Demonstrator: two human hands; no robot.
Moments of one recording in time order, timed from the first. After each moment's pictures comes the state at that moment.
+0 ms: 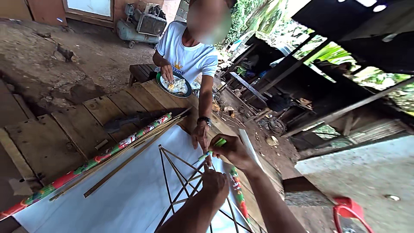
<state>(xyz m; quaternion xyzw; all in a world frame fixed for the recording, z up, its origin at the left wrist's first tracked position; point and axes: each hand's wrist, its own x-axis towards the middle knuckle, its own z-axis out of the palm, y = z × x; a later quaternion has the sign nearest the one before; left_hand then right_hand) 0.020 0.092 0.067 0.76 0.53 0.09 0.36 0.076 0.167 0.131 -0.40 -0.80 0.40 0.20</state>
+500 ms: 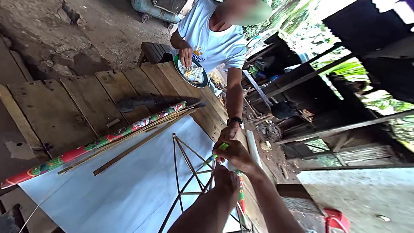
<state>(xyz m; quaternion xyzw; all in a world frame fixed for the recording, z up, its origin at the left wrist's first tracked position) 0.019 0.086 0.068 0.76 0.53 0.13 0.36 0.060 0.160 0.107 -0.45 -0.79 0.41 0.09</state>
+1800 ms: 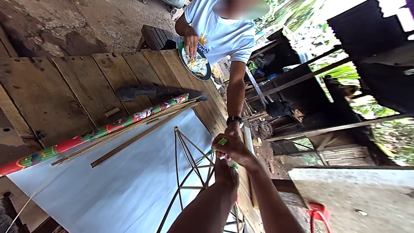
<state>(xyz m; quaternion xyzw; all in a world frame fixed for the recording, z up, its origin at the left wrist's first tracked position) 0.018 0.087 0.067 0.71 0.53 0.17 0.43 0.058 0.177 0.104 -0.51 -0.77 0.39 0.00</state>
